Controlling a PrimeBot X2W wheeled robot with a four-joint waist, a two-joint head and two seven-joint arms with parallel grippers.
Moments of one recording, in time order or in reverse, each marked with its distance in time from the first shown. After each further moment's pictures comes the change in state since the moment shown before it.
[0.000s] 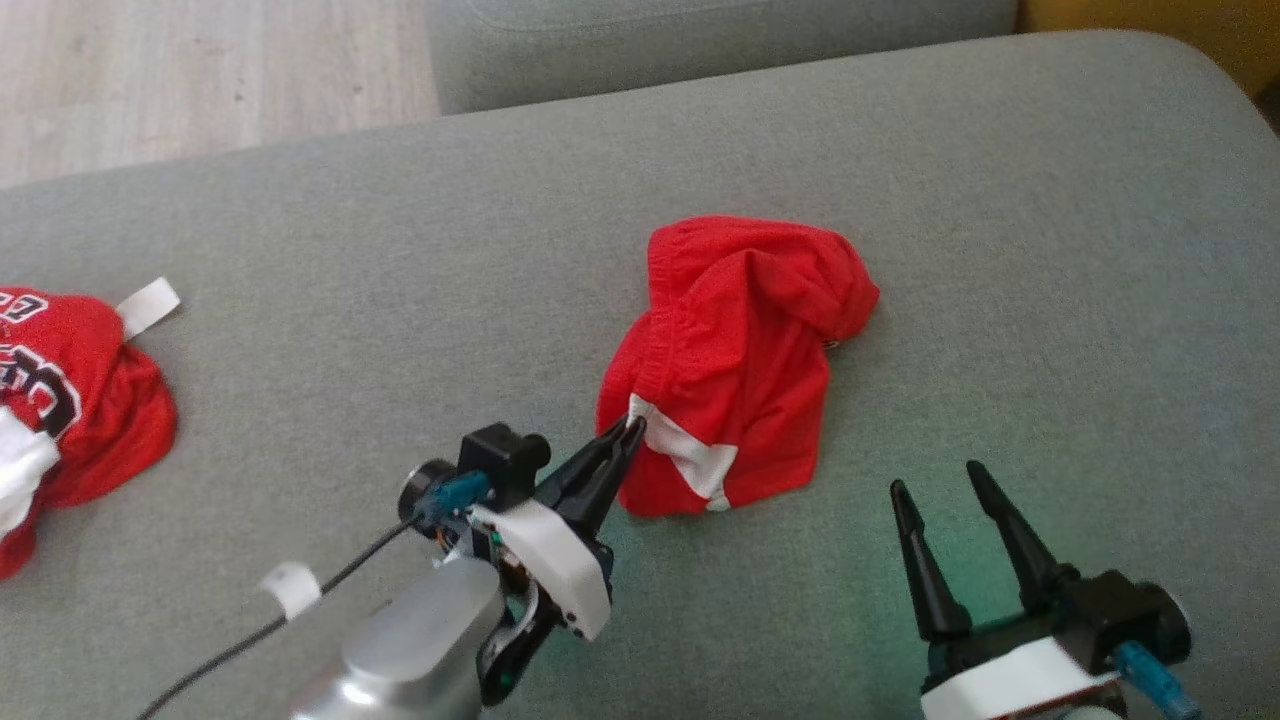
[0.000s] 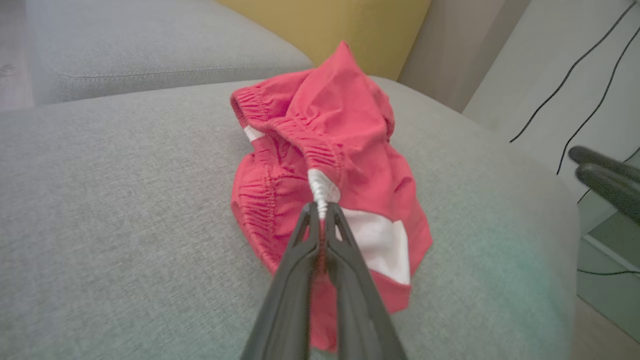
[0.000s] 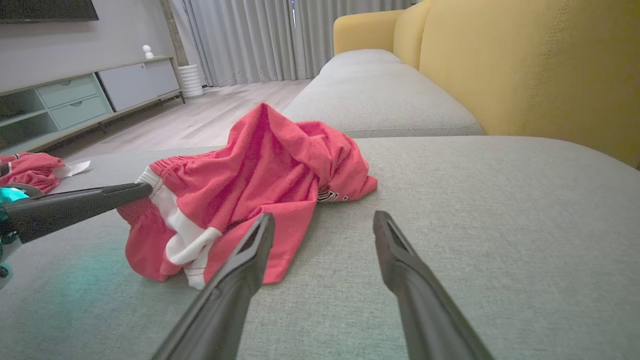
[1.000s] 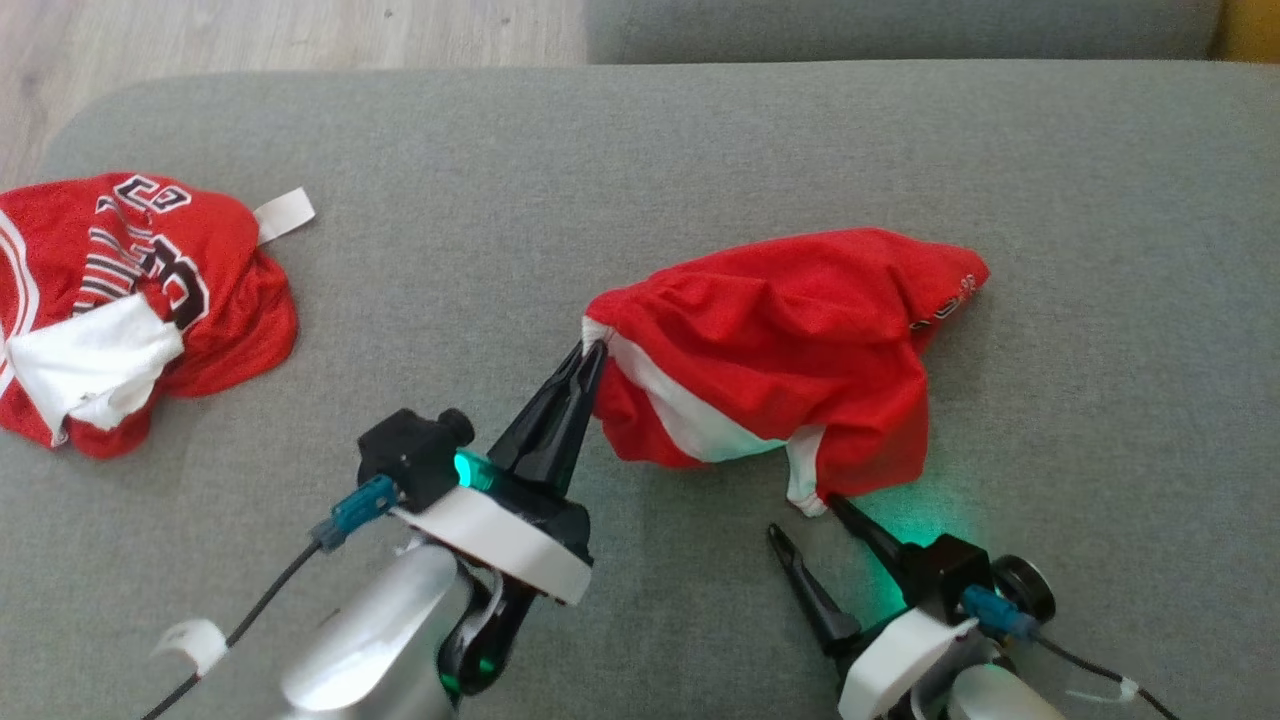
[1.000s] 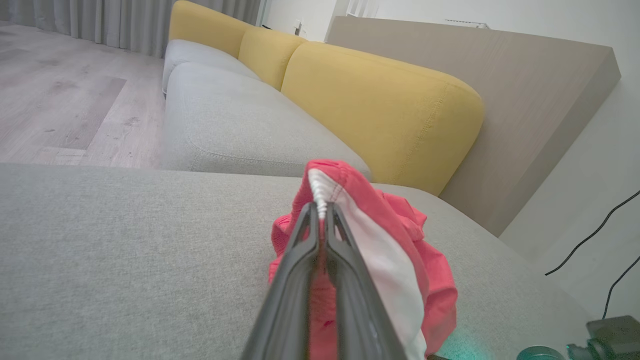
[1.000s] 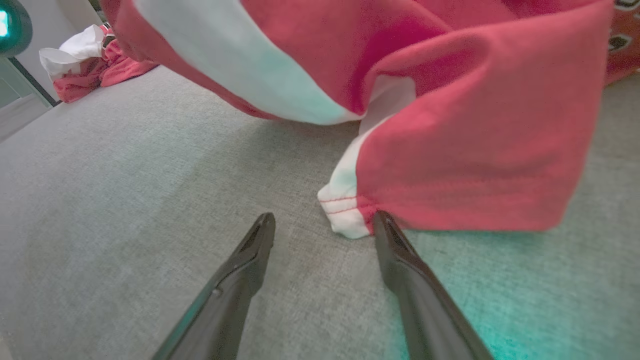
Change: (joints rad) left arm 0.140 0.087 0.229 -0.390 0.032 0.051 -0.039; right arm -0.257 -0.062 0.353 0.417 0.139 0.000 0.000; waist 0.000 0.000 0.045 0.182
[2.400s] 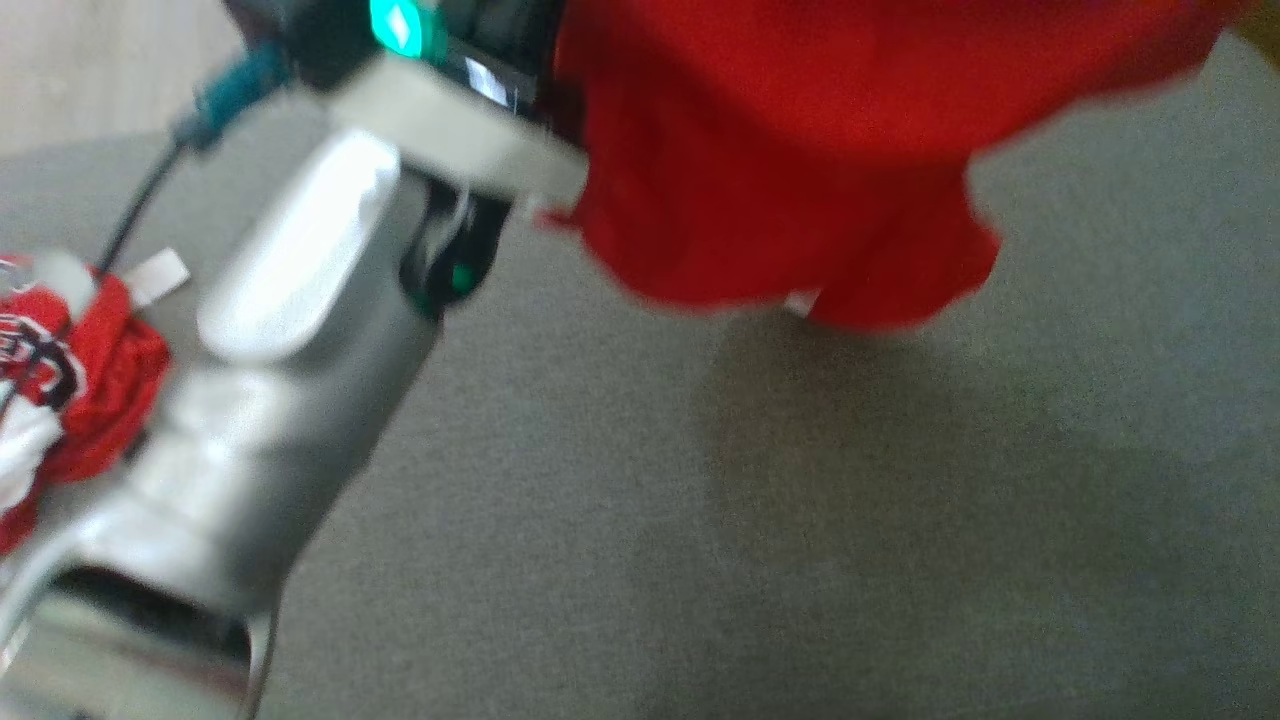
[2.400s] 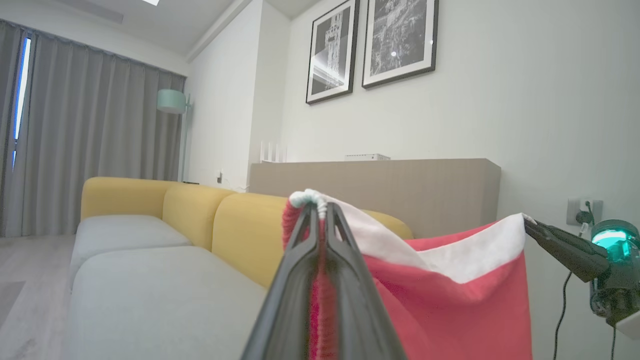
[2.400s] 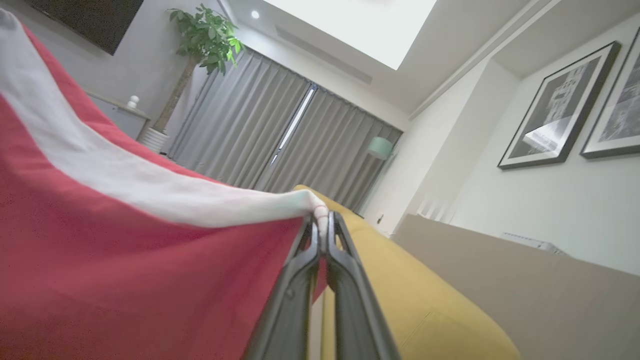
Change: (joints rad) left arm -0.527 -0.067 0.127 0.082 0.009 -0.050 0.057; right arm -0.433 -0.467 -0.359 -0.407 -0.080 0.000 0.037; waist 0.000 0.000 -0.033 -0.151
